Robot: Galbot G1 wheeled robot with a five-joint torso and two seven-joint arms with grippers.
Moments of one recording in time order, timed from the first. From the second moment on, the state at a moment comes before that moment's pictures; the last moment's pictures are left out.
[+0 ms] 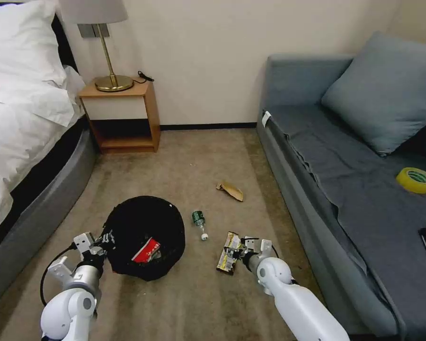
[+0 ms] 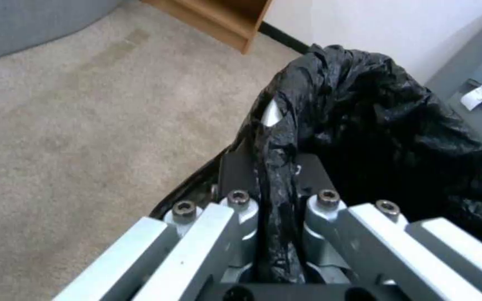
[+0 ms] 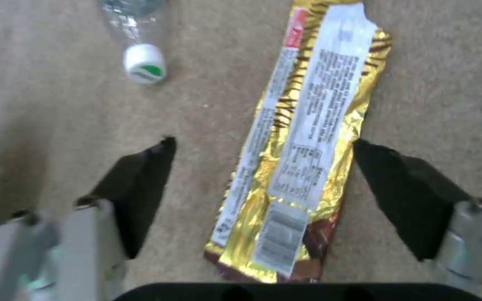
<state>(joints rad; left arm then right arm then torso) 1.39 -1.48 -0.85 -1.85 -0.57 0.33 0.07 -0.89 1.36 0.06 1.12 0.84 -0.43 0.13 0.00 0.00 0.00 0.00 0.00</state>
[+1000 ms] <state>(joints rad) 1.40 -1.47 -0.85 -1.83 -0.57 0.32 0.08 -0.82 1.44 0.08 0.90 0.69 -0.35 0.03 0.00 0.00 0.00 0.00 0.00</state>
